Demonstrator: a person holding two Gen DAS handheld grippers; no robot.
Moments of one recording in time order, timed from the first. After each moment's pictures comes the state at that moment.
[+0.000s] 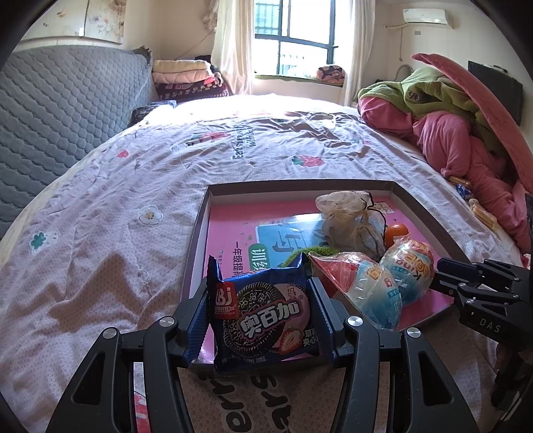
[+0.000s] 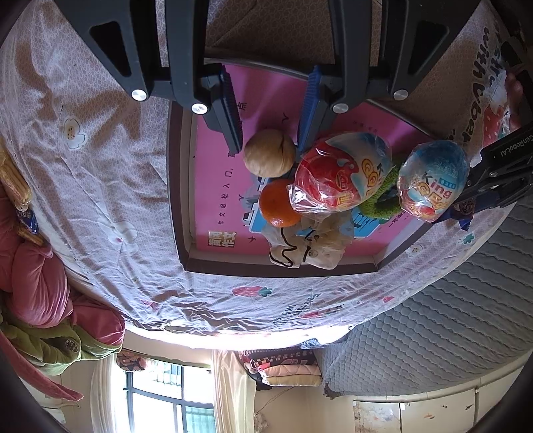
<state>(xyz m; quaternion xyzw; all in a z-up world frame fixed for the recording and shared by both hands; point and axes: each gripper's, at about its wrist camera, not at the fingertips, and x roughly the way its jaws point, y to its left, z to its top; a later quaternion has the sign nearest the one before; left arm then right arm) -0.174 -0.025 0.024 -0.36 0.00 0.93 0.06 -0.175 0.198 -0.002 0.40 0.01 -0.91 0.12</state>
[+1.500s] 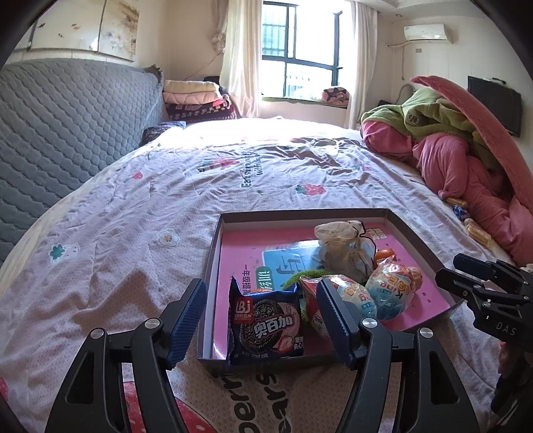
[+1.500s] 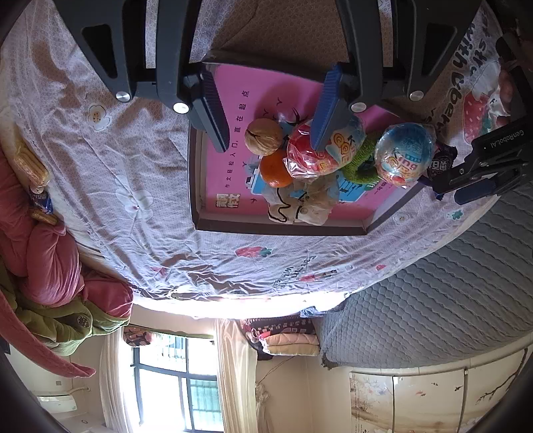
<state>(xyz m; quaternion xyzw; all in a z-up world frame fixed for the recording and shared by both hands) -0.144 -0.032 0.056 -0.31 -0.01 0.95 0.04 -0.146 0.204 0.037 0.32 0.00 -0.94 0.12</state>
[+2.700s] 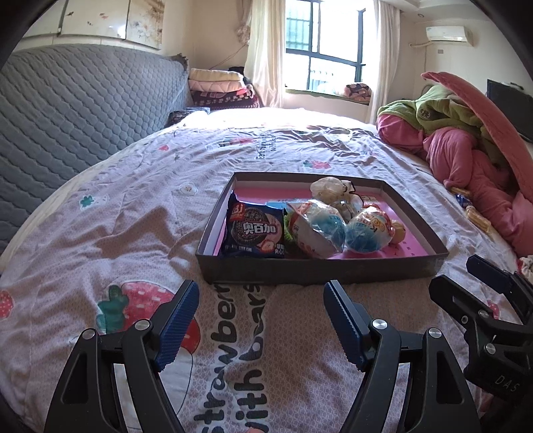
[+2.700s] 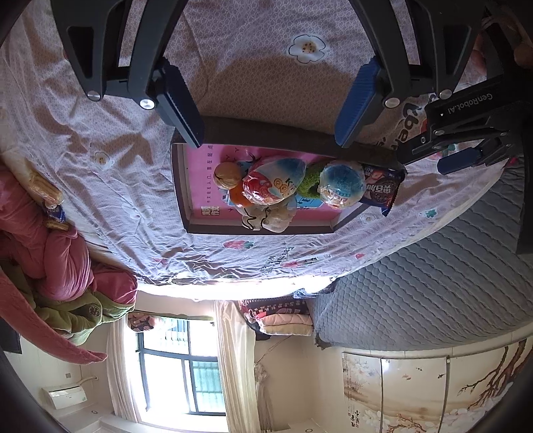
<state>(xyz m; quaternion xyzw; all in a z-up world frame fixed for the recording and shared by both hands) -0.057 -0.008 0.035 -0.33 -0.02 0.95 -0.01 -0.057 0.179 0.038 0.29 0.00 -0.95 0.12</state>
